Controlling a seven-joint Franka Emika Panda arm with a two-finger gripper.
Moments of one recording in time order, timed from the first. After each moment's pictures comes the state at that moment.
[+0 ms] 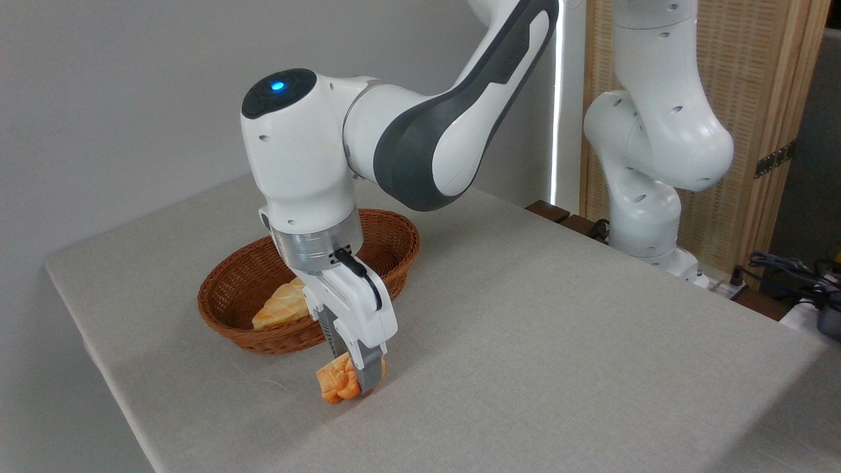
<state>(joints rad) -0.20 0.13 0.19 -1.94 -0.09 2.03 0.86</state>
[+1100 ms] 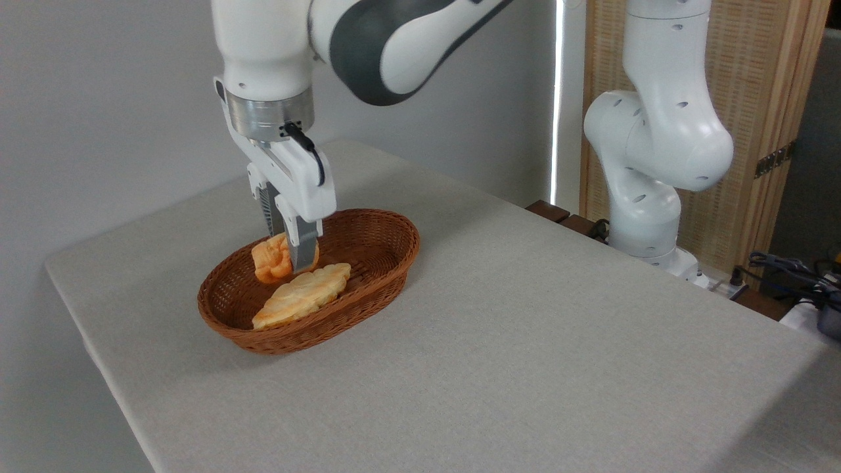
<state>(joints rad) -0.20 0.00 0.00 -1.86 -0.24 1.93 0.71</state>
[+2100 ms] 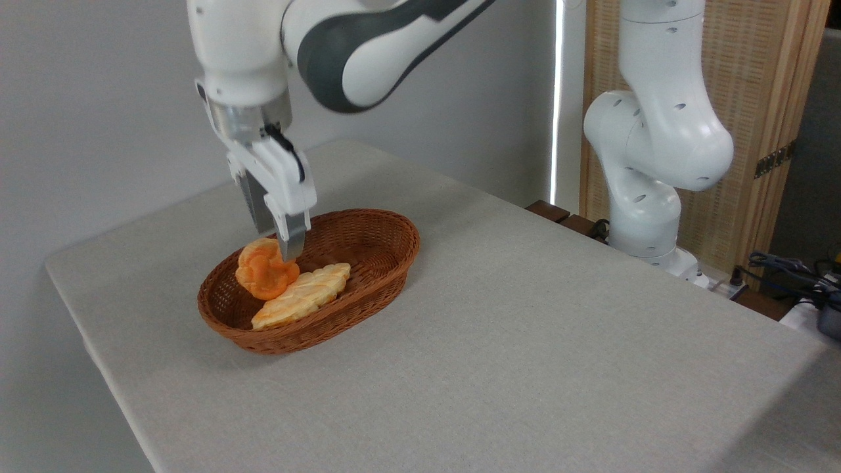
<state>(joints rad) -0.20 0.04 -0.05 -1.81 -0.30 1.91 0.64</state>
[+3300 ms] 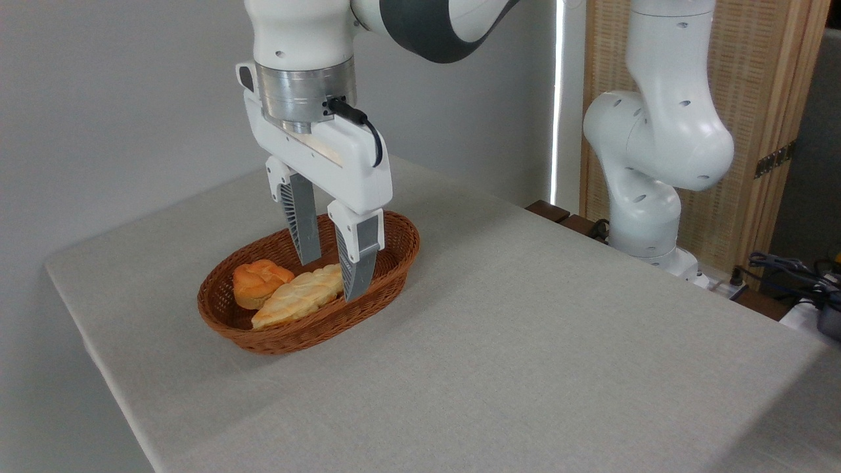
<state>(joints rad) -0.19 -0.04 0.17 -1.80 -0.10 1.83 0.77</state>
